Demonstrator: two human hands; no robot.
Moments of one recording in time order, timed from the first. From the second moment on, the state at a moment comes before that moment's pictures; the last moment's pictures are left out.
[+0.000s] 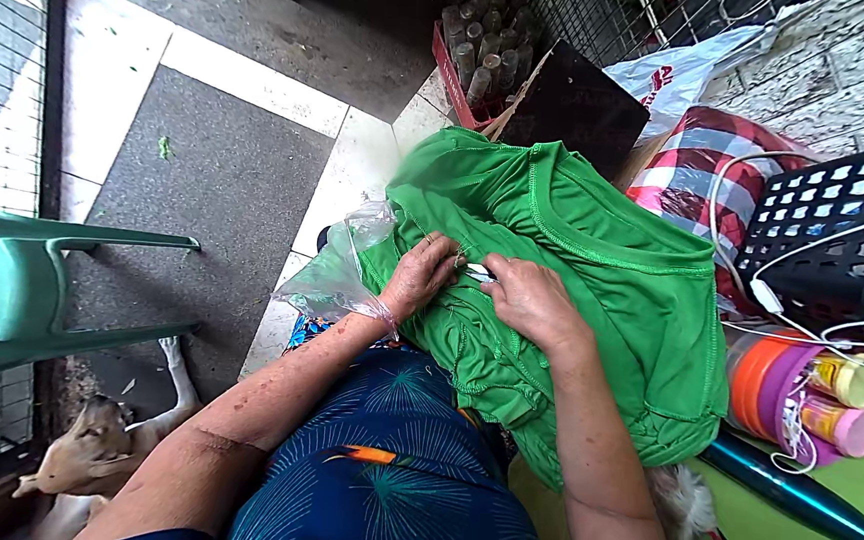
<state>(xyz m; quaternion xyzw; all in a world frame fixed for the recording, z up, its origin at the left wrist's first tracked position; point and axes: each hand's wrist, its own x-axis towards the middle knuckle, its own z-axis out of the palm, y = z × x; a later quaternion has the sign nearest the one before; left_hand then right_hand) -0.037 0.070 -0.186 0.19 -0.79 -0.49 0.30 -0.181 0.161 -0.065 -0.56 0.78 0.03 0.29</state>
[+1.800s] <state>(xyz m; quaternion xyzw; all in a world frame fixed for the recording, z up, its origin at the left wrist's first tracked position) 0.081 0.031 -0.097 0.35 -0.86 -0.35 -0.13 -0.124 0.156 -0.076 -0.46 0.73 -0.40 0.31</state>
